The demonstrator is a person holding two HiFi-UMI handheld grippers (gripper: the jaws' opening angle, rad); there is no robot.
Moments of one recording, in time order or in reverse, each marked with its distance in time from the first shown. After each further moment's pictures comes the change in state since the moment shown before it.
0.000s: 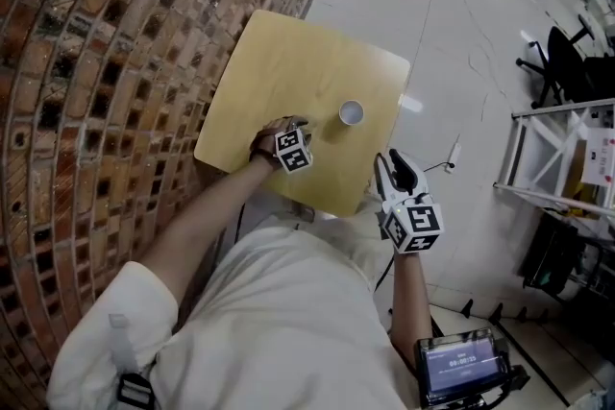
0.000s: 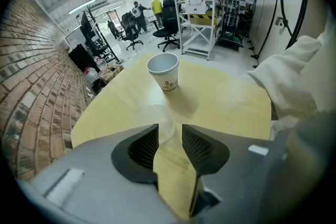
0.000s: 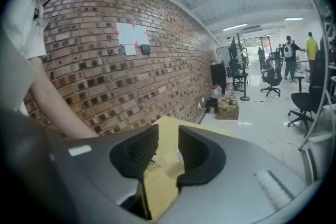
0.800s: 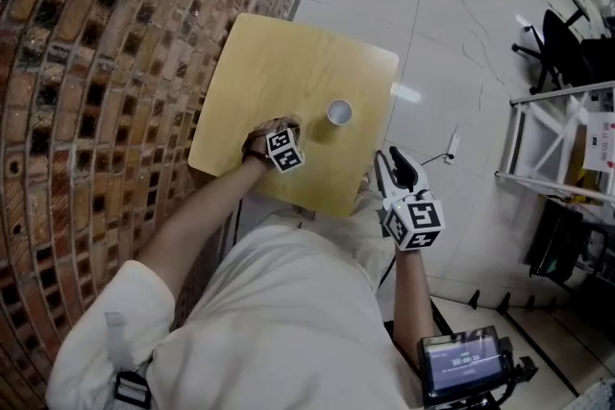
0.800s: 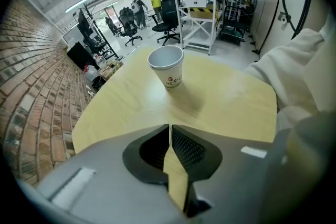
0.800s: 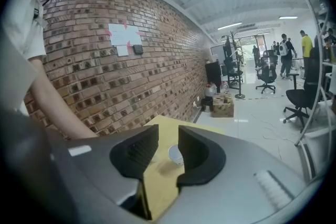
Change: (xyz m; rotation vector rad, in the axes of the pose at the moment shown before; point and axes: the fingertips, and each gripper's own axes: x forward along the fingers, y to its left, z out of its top) left arm 0.016 0.008 -0.004 0.015 0.057 0.009; right arm -0.005 -0.034 -0.005 0.035 0.007 -0.039
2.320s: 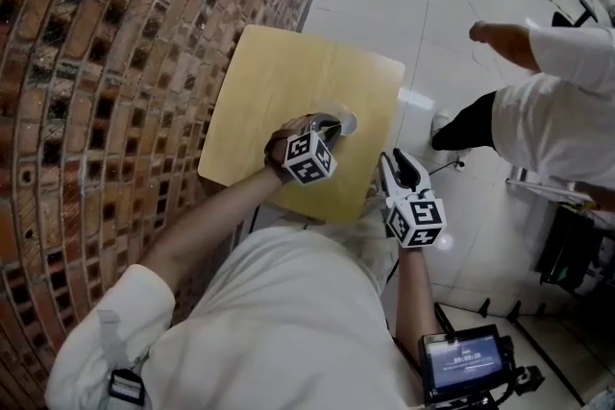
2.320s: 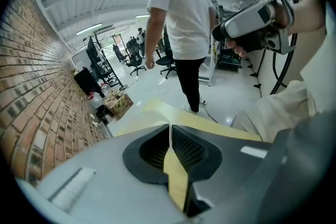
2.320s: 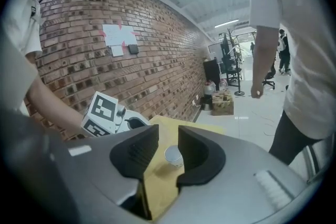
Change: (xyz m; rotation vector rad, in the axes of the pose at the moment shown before) left arm -0.110 0.028 0.154 -0.001 -0.297 0.028; right arm 0.020 -0.021 -0.004 0.041 0.007 0.002
